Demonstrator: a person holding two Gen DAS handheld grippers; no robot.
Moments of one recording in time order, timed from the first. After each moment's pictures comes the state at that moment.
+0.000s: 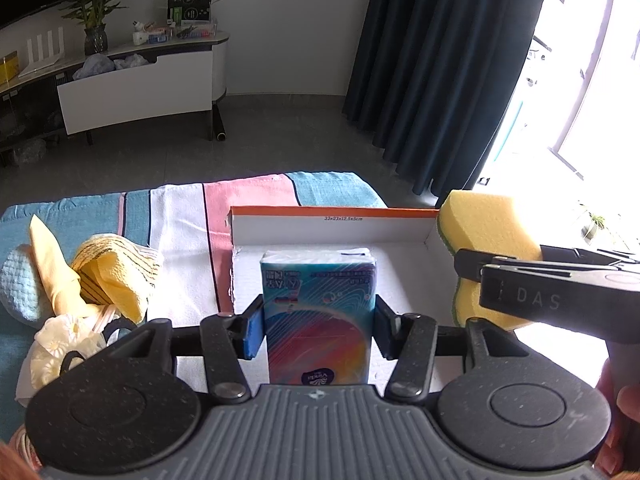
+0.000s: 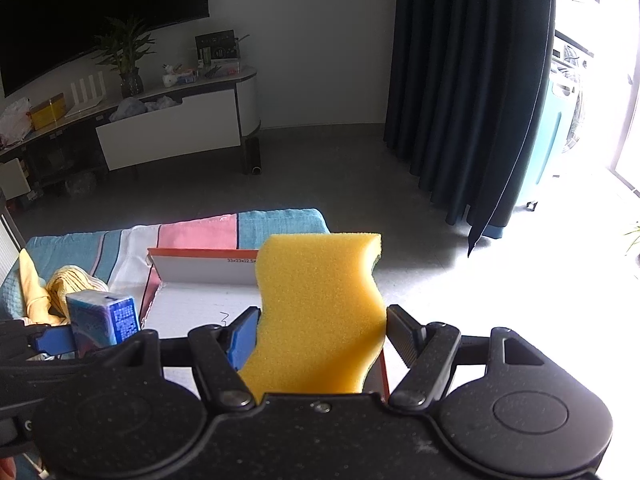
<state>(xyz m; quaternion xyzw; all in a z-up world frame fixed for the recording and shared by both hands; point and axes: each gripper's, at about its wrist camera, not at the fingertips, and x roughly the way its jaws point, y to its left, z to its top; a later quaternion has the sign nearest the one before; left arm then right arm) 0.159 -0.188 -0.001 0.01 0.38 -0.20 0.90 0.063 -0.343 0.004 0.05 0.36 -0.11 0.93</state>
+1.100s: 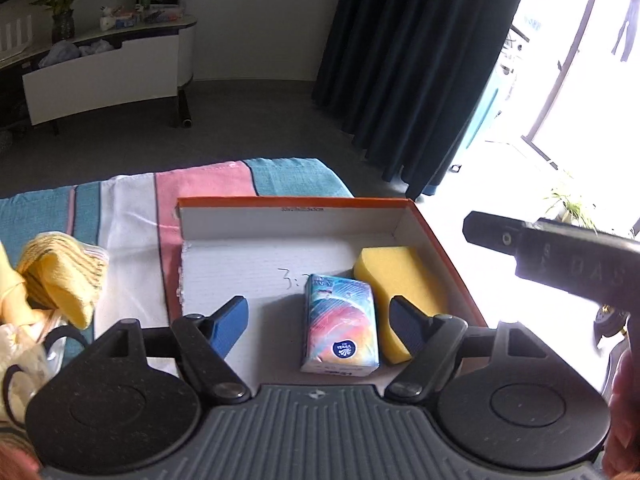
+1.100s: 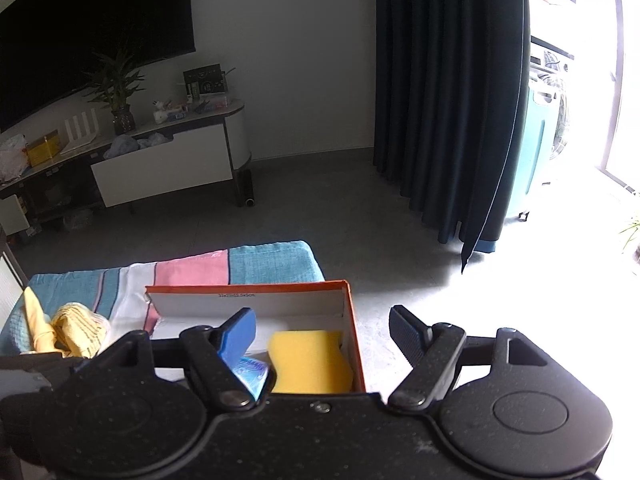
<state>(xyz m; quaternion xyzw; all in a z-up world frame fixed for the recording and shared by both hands) 0.169 -0.213 -0.014 0.00 0.40 -0.25 0.88 0.047 -0.356 0.020 0.07 0.31 -0.12 0.94</state>
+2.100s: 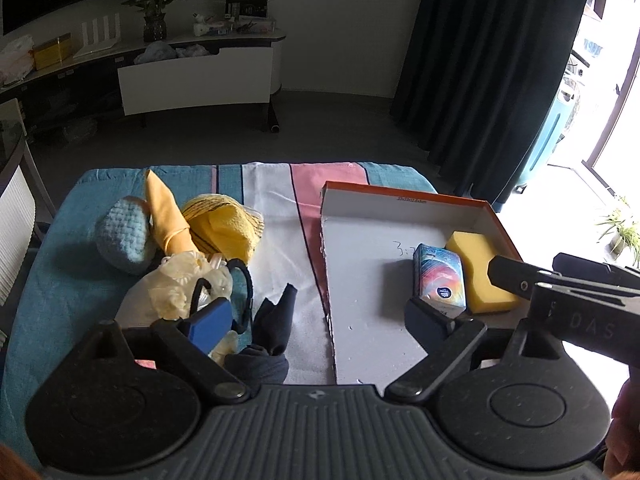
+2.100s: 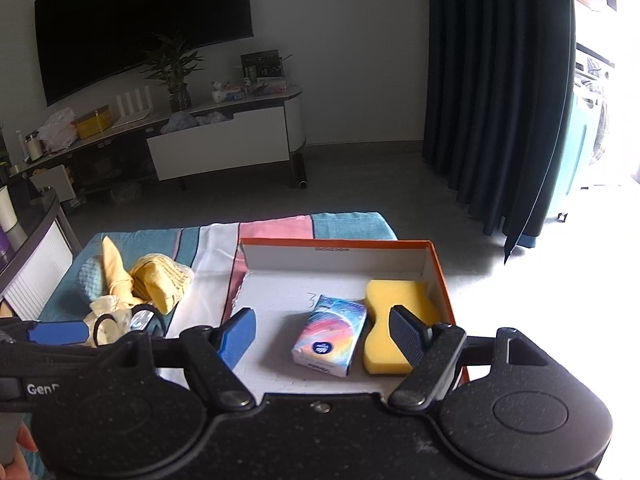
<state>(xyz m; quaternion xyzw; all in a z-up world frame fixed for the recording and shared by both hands) 0.116 -0.121 0.017 0.00 0.39 -0.14 0.91 0.010 -0.278 0.022 0.06 0.33 -0.05 0.94</state>
